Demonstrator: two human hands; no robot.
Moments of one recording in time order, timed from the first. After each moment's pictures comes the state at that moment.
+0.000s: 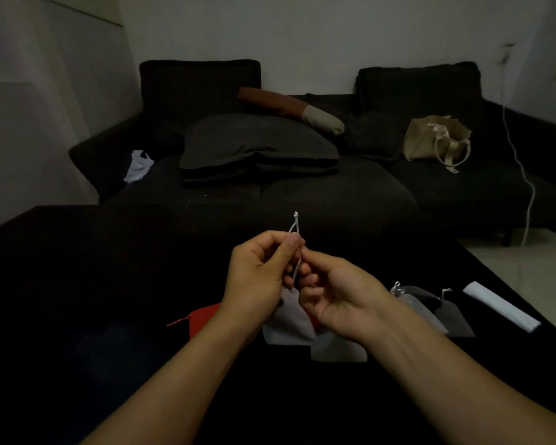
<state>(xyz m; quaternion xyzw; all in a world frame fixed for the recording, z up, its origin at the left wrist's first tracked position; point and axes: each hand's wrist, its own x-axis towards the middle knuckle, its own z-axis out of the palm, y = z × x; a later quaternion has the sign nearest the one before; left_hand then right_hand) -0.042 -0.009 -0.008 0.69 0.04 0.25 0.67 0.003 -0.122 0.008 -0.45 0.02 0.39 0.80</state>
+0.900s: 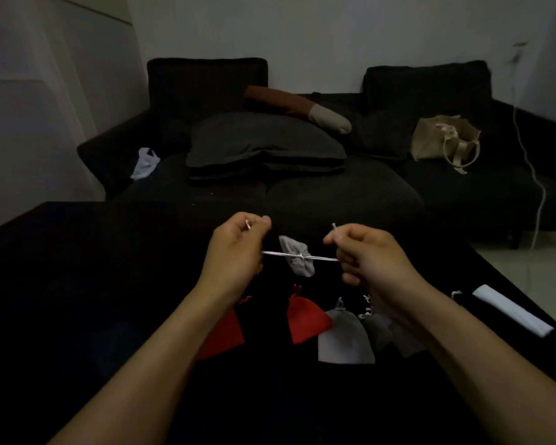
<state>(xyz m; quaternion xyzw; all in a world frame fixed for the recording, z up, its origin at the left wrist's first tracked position) -0.034 0.031 0.008 0.71 0.13 0.27 0.64 0.037 -0.141 0.001 -0.65 -0.17 0.15 0.72</state>
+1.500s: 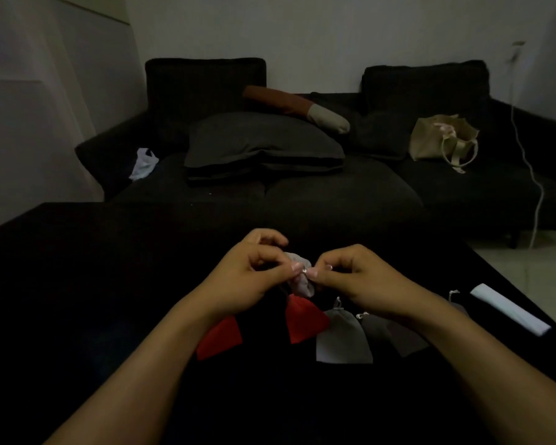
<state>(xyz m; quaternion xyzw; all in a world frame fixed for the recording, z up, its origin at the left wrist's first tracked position) -0.044 0.043 -0.005 0.87 -0.06 0.12 0.48 0.038 -0.155 -0.004 -0.76 -0.37 0.20 0.49</state>
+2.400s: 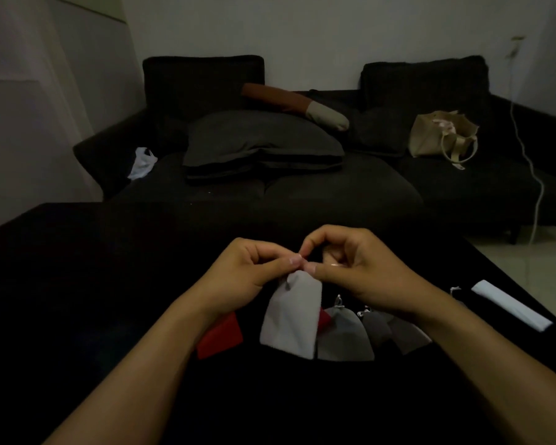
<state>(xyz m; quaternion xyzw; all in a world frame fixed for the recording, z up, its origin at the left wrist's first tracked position) -0.054 0.034 0.008 0.78 -0.03 0.03 0.63 0.028 -0.157 0.011 -0.73 -0.43 0.13 0.53</state>
